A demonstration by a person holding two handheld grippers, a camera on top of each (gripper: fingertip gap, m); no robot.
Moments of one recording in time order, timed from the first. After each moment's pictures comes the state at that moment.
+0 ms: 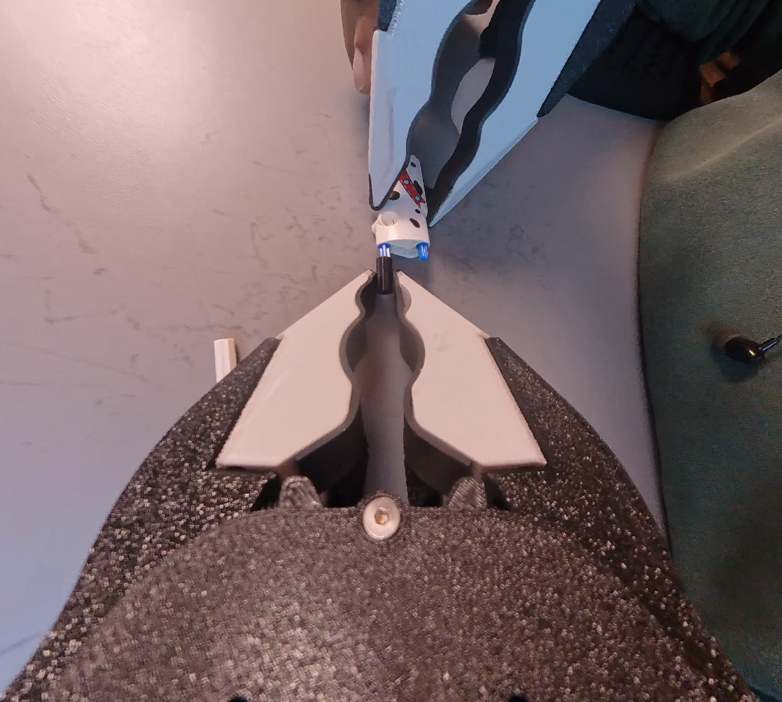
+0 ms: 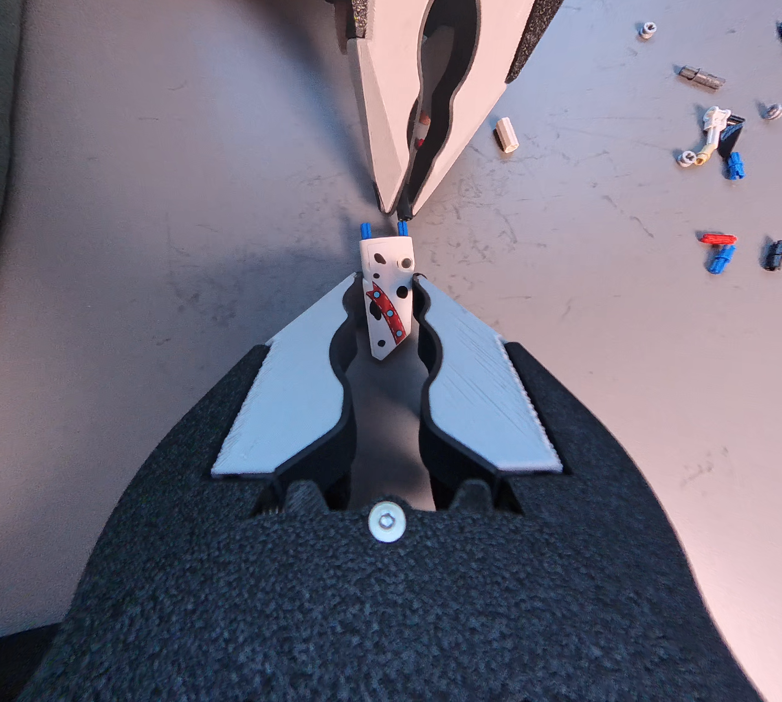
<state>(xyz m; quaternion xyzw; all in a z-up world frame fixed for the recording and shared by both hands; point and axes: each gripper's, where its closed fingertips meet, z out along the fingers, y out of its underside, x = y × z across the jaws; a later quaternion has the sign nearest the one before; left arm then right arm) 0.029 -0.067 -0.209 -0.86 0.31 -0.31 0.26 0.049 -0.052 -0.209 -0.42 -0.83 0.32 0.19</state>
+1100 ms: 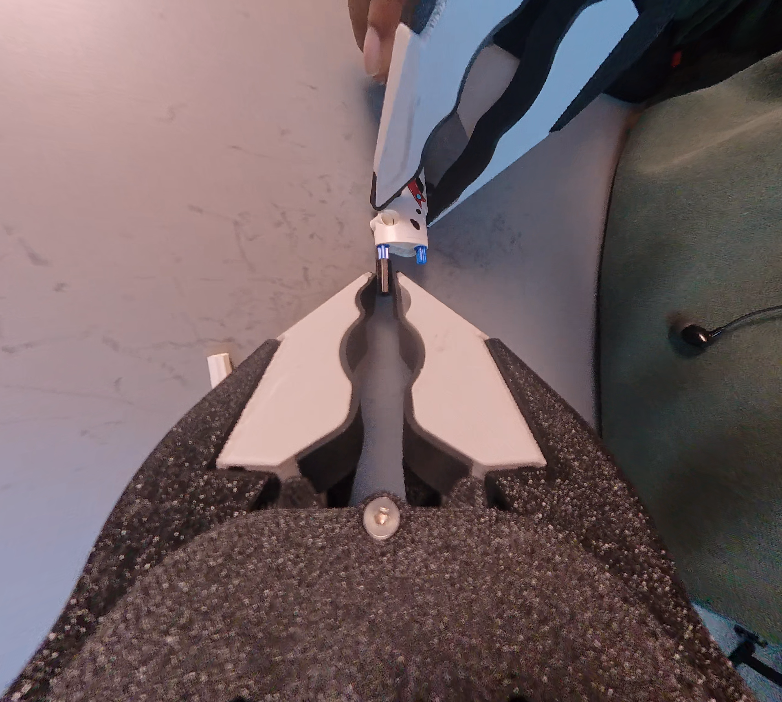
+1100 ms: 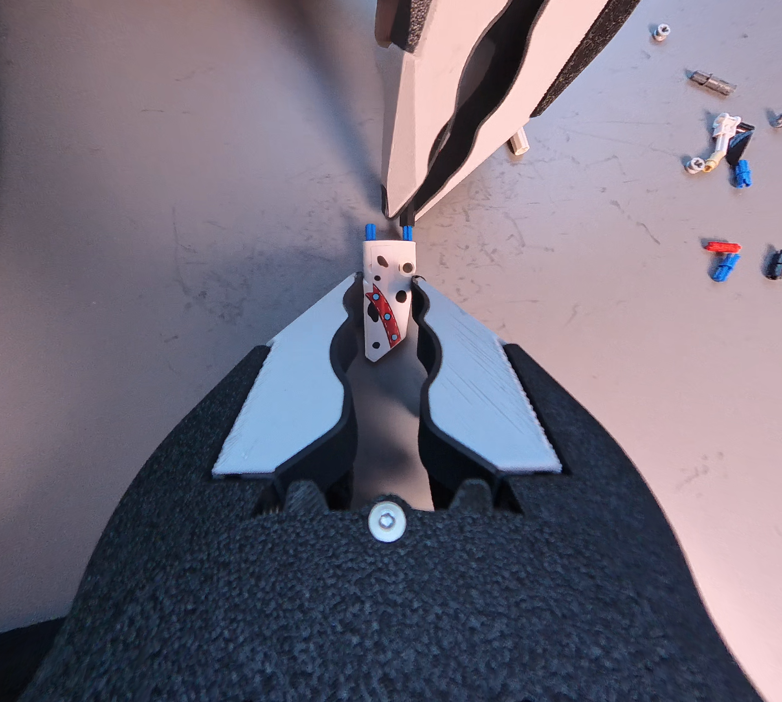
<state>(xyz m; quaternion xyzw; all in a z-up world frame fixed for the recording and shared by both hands) 0.032 -0.070 -0.209 -0.88 0.30 -0.35 0.15 0.051 -0.056 -0.210 -0.41 -0.84 0.31 0.19</state>
